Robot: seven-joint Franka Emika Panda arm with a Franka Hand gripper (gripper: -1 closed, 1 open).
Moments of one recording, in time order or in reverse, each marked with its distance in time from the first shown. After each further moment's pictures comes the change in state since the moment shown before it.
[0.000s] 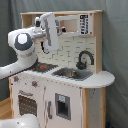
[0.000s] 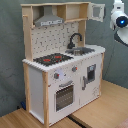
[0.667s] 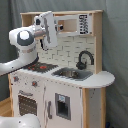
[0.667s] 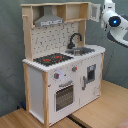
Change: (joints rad) arm -0.050 0.097 0.099 0.121 0.005 0.042 0.047
